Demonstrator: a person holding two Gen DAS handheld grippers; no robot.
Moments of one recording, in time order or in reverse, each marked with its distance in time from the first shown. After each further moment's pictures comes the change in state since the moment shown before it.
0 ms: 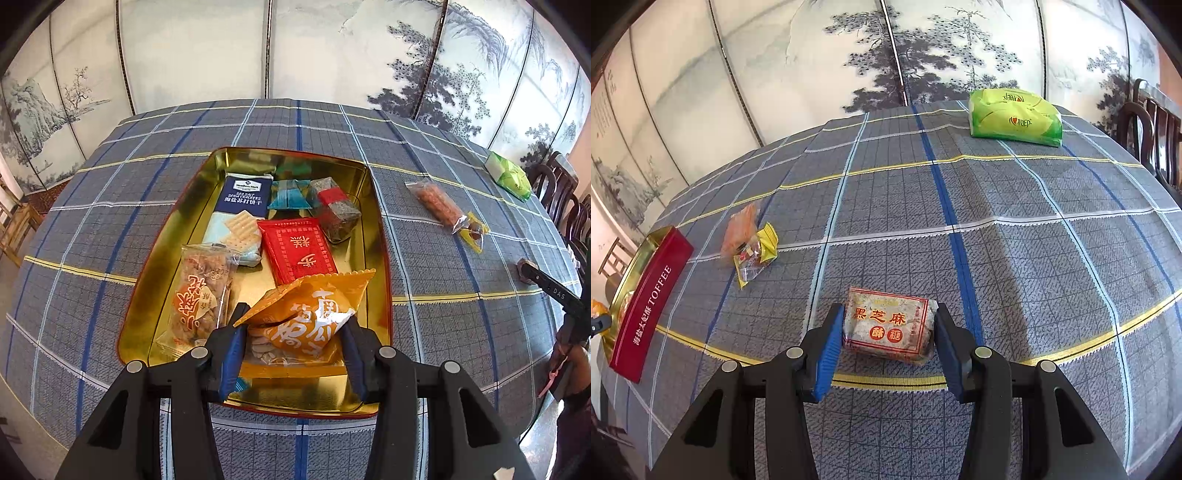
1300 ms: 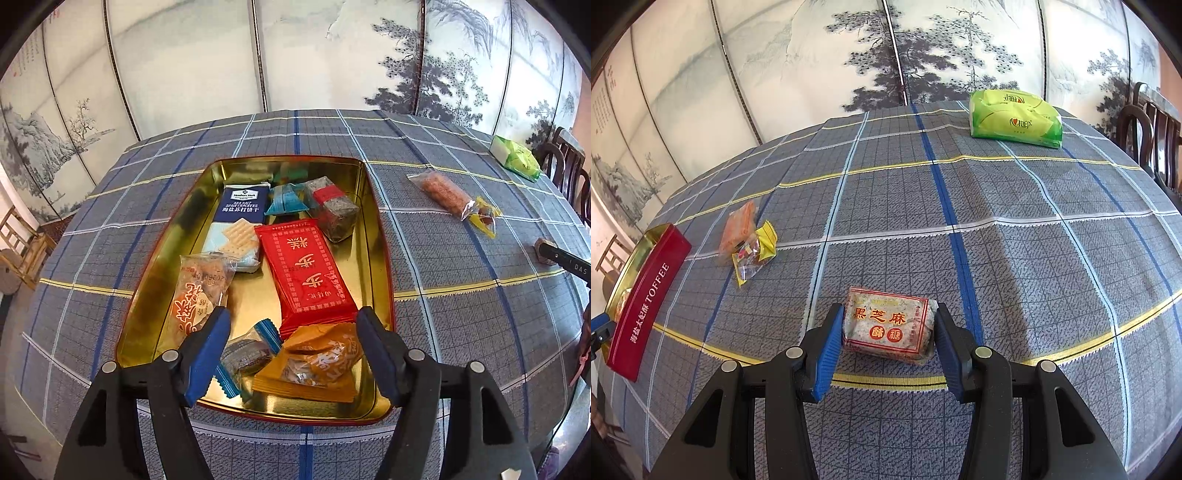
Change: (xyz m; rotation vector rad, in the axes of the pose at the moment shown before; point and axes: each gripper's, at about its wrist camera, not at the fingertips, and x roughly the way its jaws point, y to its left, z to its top) left arm 0.002 -0.020 -0.012 0.088 -0.079 0.104; right arm 0.000 0.001 0.000 -0.003 0.001 -0.003
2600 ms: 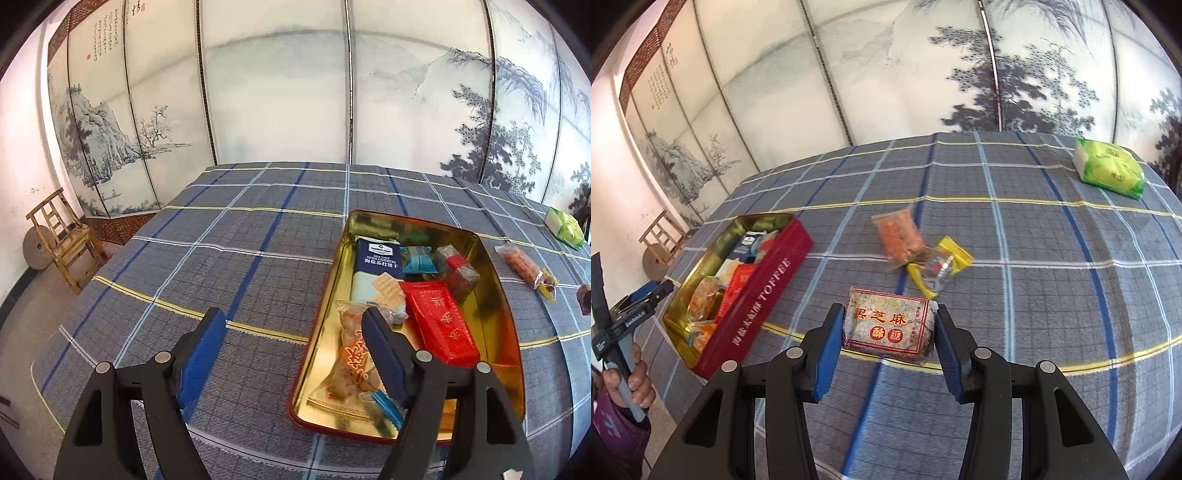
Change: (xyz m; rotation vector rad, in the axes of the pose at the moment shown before) left arm -0.012 0.114 -0.009 -0.167 -0.208 0.151; right arm -0.041 0.141 0.001 -0.142 -0.019 0.195
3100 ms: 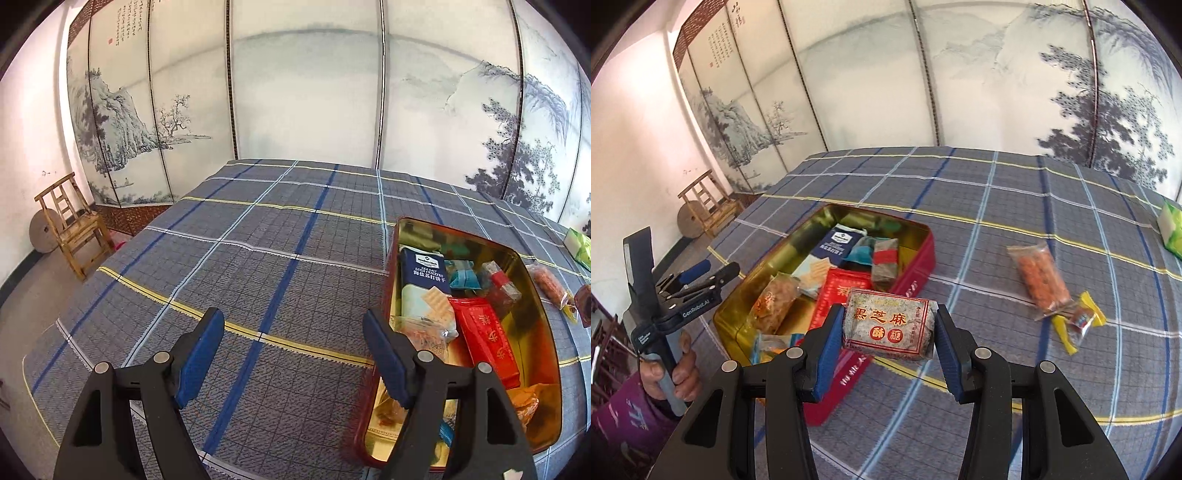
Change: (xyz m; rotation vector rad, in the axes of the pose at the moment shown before) left arm 0.030 0.035 -0.002 -0.073 -0.008 0.029; right arm 0.037 0.123 0.025 -0.189 0.039 0.142
